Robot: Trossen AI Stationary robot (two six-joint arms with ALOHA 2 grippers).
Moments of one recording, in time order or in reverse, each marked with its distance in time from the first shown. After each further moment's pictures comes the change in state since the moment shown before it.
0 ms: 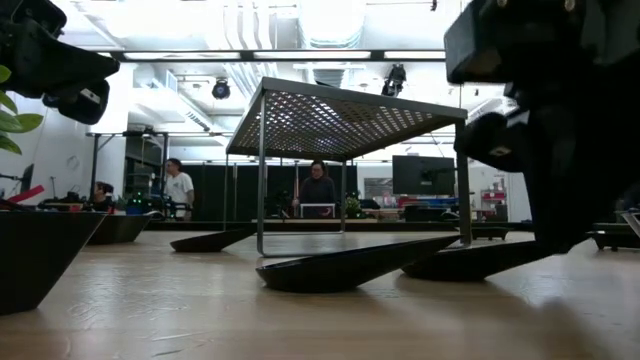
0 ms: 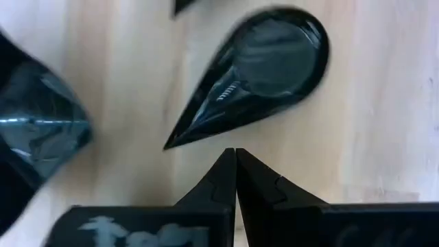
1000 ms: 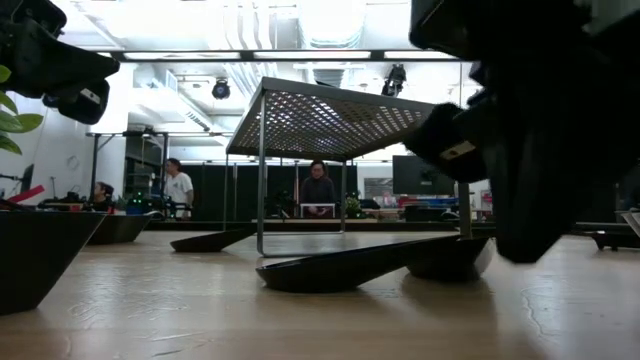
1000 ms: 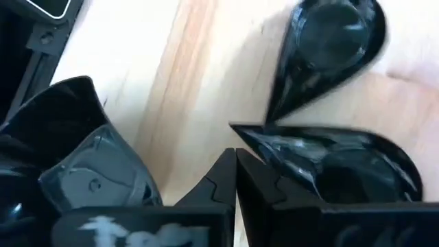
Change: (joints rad) left arm 0.000 0.003 0.000 0.000 0.000 0.000; right arm -0.001 0.111 0.070 0.195 -0.074 -0.171
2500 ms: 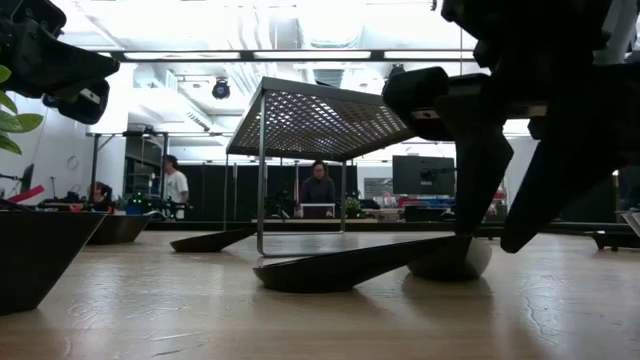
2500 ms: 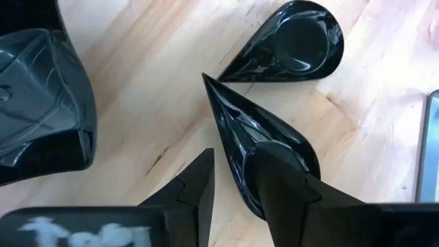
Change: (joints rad) left arm 0.000 0.003 0.000 0.000 0.000 0.000; right arm 0.010 -0.042 -0.006 -0.097 0.147 -0.420
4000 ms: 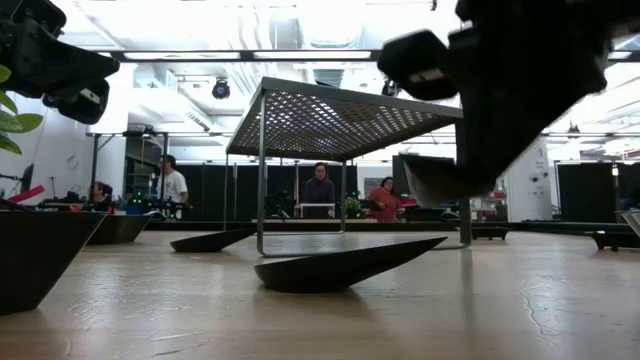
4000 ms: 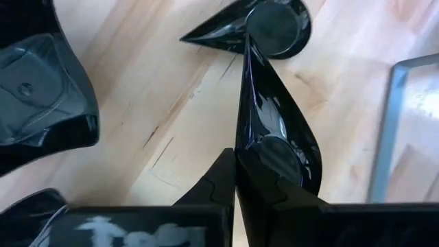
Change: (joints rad) left arm 0.000 0.000 0.000 0.000 0.000 0.000; right arm -0.023 -0.007 0.193 -0.323 -0.003 0.059
